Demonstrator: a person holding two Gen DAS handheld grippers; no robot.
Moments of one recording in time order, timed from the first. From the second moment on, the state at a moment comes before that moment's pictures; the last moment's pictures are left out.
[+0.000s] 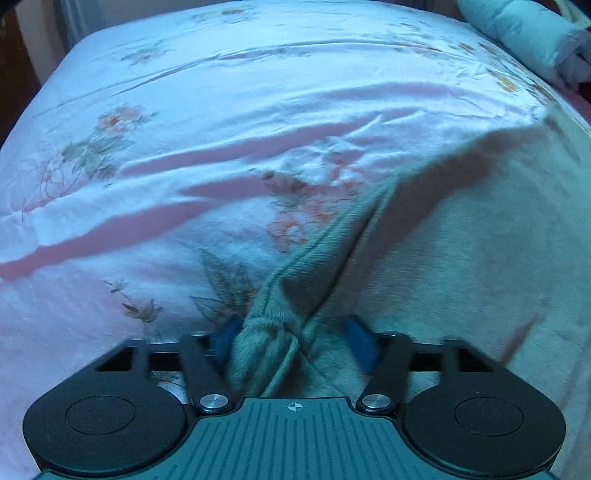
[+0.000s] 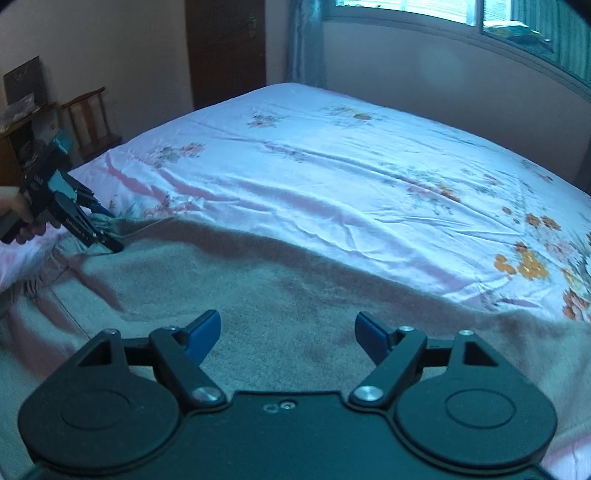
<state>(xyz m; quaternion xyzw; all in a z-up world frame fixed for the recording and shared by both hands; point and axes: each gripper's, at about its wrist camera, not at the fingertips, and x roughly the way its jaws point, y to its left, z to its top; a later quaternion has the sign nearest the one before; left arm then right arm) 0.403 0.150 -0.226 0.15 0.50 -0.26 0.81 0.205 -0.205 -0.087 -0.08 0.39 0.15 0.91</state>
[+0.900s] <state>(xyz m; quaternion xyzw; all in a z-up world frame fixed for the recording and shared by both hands) 0.354 0.164 -0.205 0.14 0.45 -0.23 0.85 0.365 -0.246 -0.153 -0.15 0.51 0.27 0.80</state>
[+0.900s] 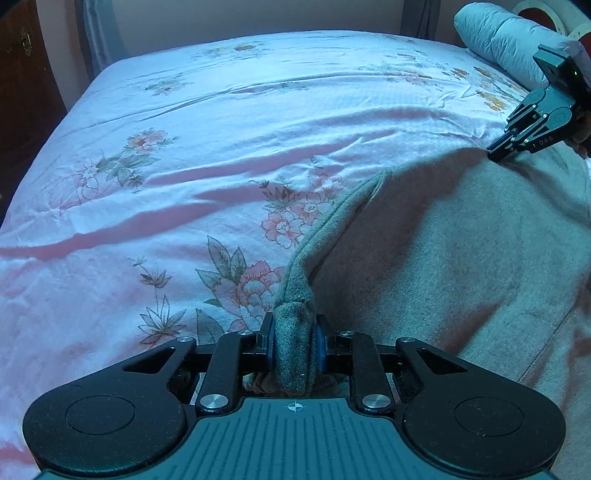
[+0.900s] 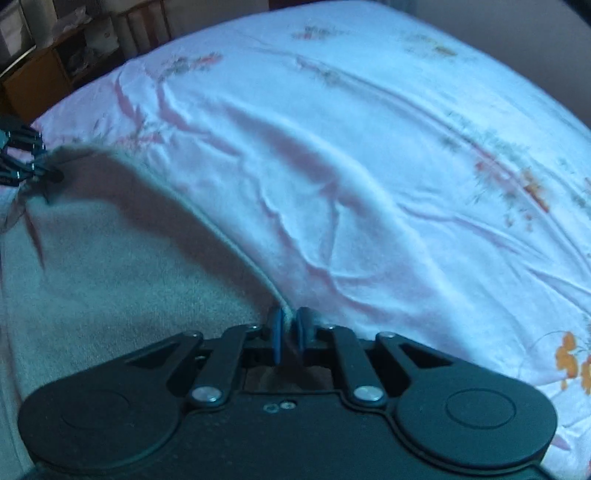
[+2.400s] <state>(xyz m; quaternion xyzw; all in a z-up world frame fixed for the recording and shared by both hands) 0.105 0.195 -0.152 0.15 0.35 -0.15 0.91 0.007 -0.171 -0.082 -0.25 0.25 0.11 0.93</state>
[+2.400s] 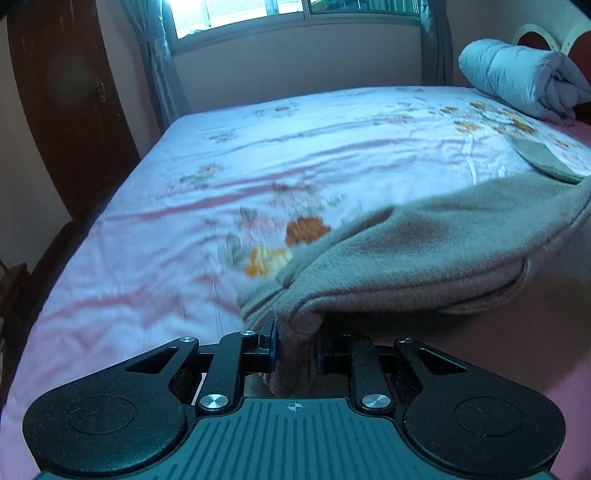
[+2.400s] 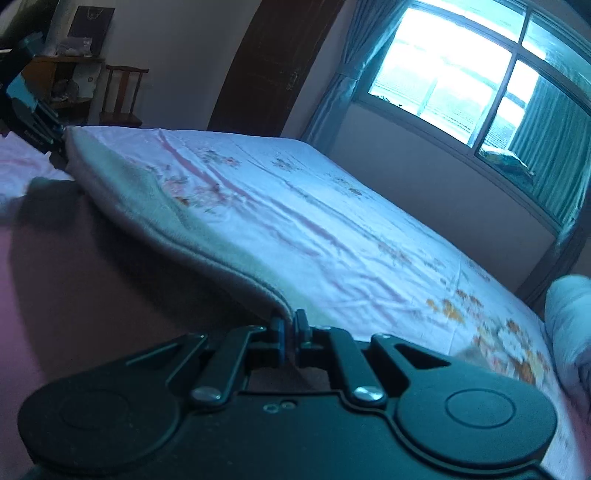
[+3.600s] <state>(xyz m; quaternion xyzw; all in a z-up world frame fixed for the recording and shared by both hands) 0.055 0.242 -0.184 0.21 0.38 0.01 0.90 -0.058 -0.133 -0.154 -0.24 0.33 0.11 0.90</state>
